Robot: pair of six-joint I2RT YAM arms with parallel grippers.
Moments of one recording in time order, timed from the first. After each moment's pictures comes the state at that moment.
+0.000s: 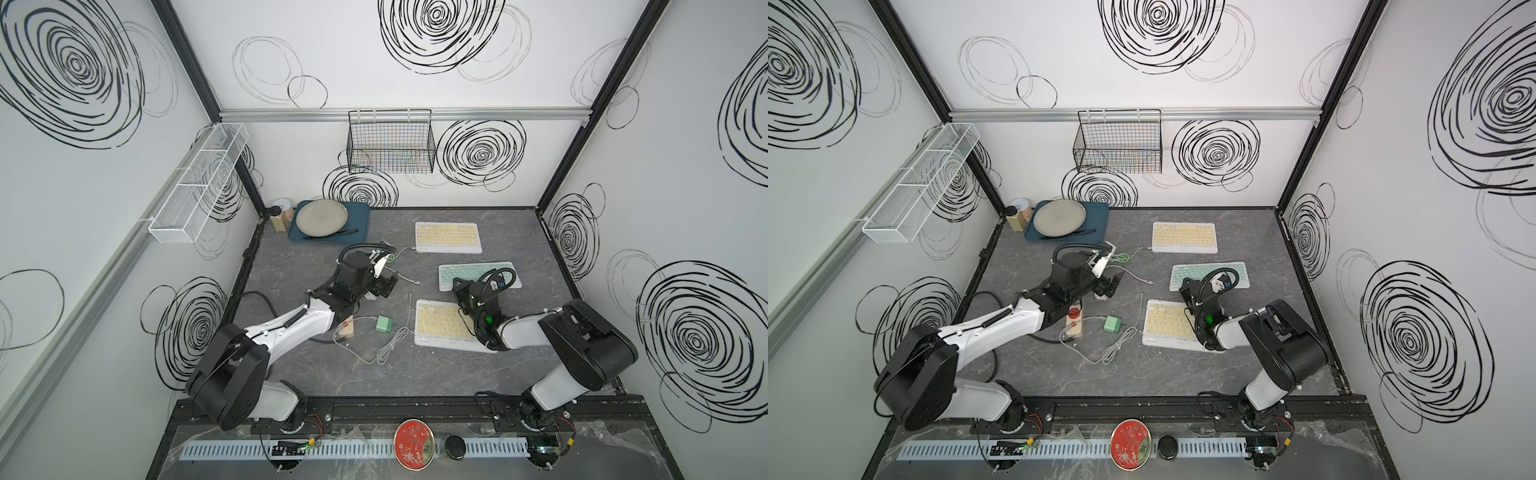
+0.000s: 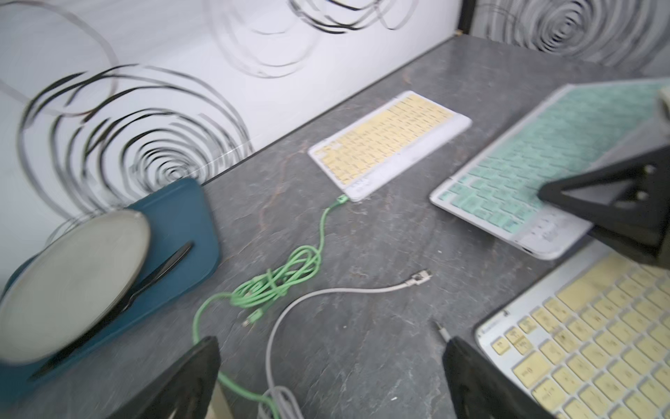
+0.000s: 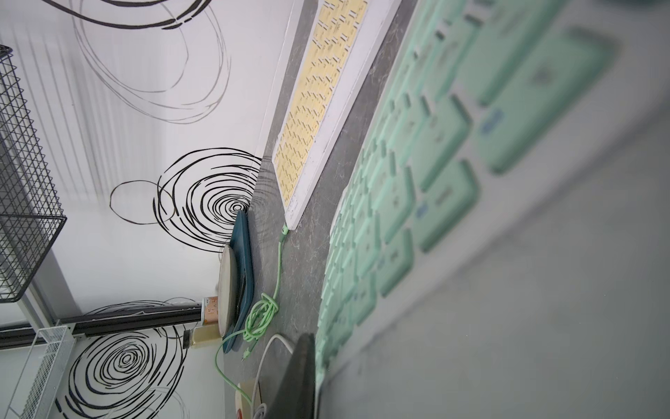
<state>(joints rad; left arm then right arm) -0.53 1.38 0.73 0.24 -0.12 0.07 0.53 1.63 0.40 0.82 0.26 1.35</state>
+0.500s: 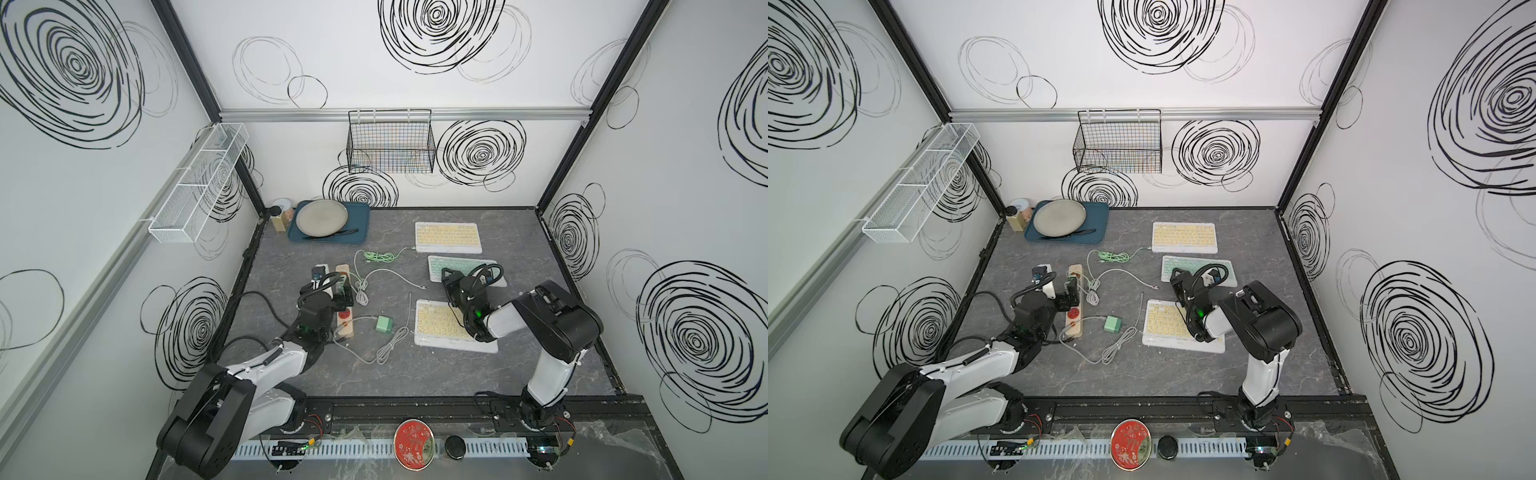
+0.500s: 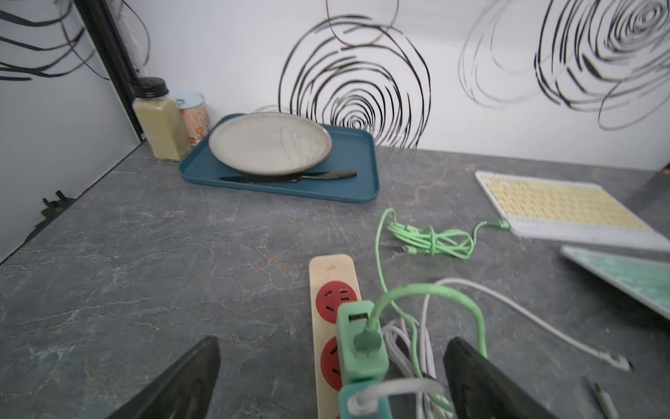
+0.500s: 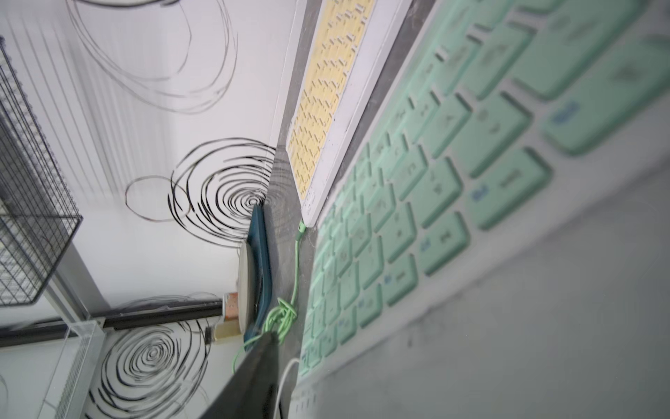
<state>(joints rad) -0.33 1.17 0.24 0.66 -0.35 -0.26 0.55 1.82 0.51 0.96 0.23 1.37</state>
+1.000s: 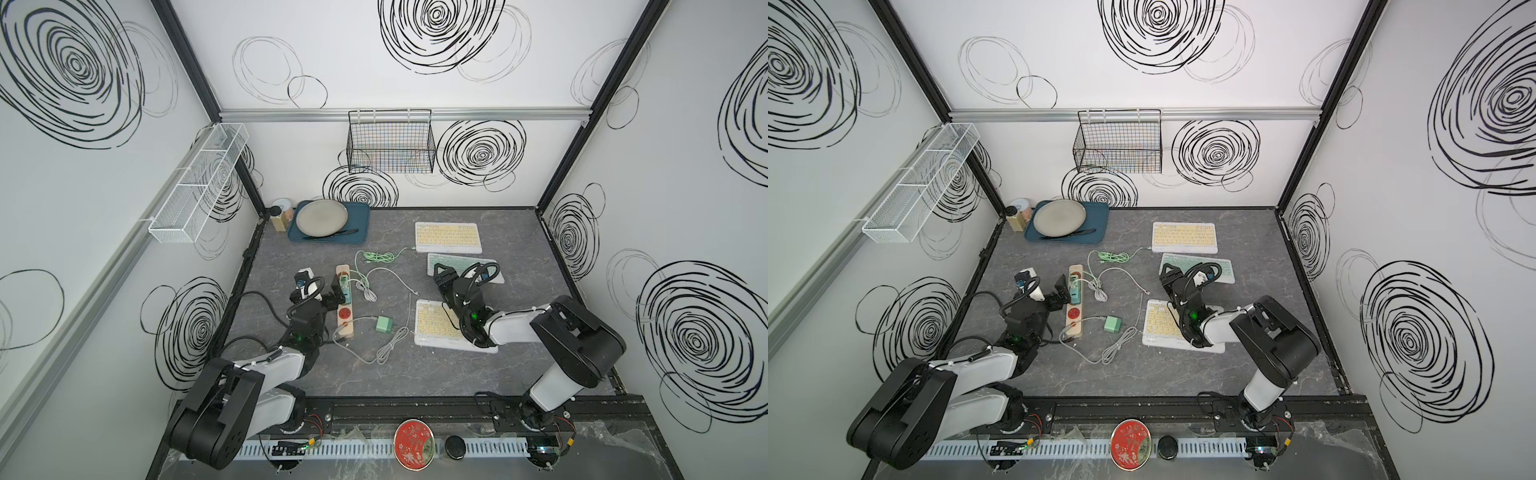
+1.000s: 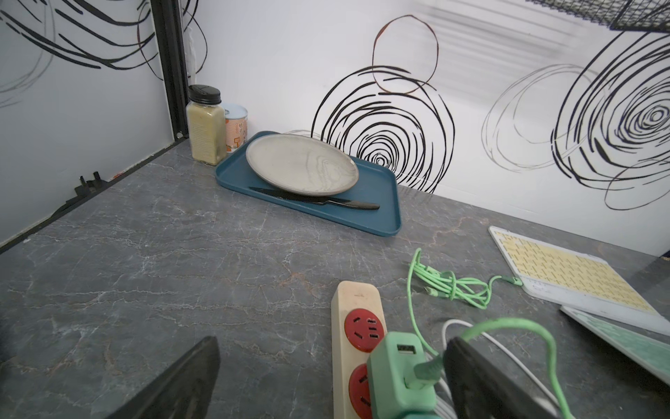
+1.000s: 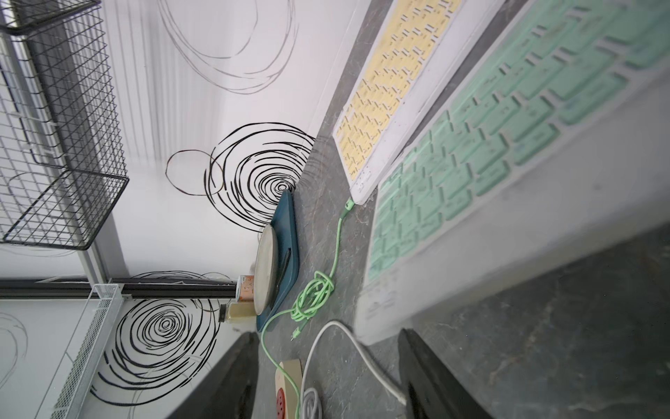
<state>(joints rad) -0.27 1.21 0.17 0.86 -0.35 -0.33 0.69 1.63 0.52 0.83 0.37 1.31</state>
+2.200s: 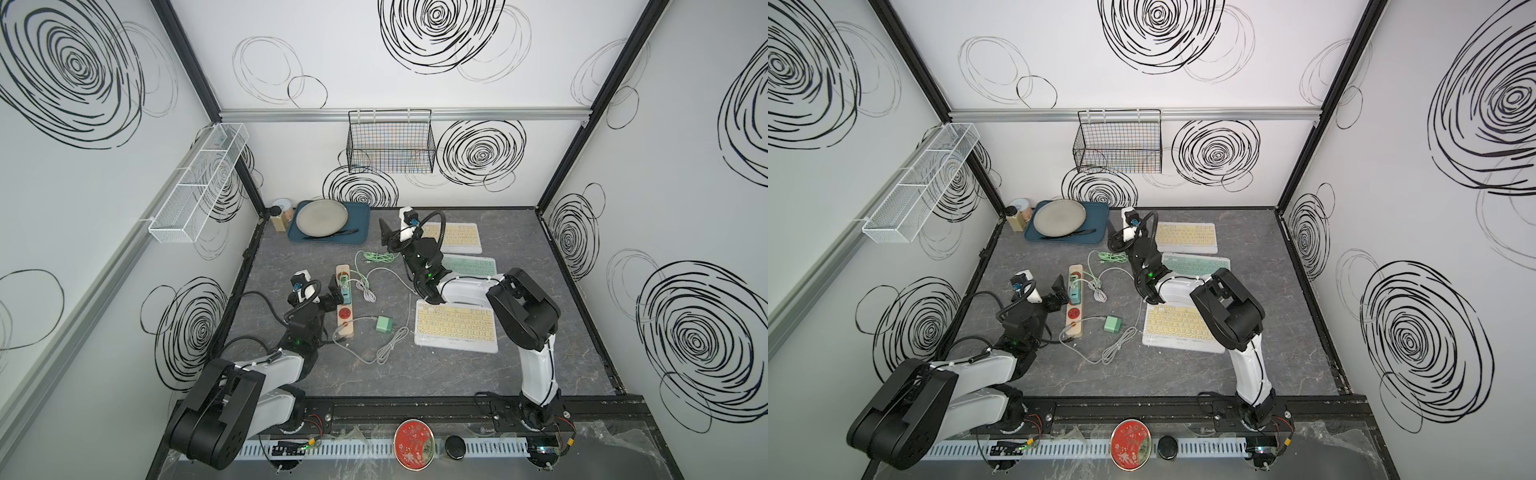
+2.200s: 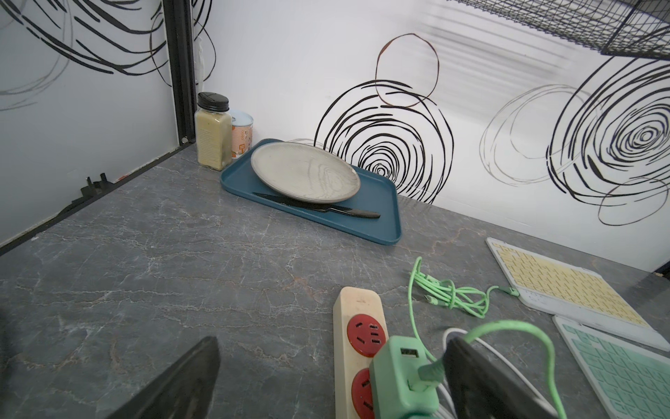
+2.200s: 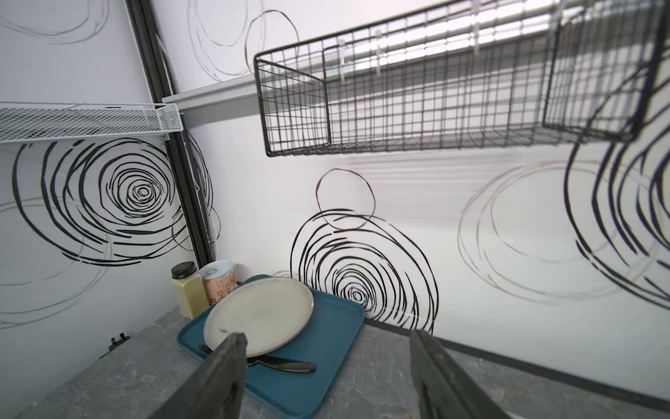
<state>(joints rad) -0.26 1.21 0.13 0.92 -0.35 -0.35 0.77 2.05 1.27 0.99 0.26 -0.04</state>
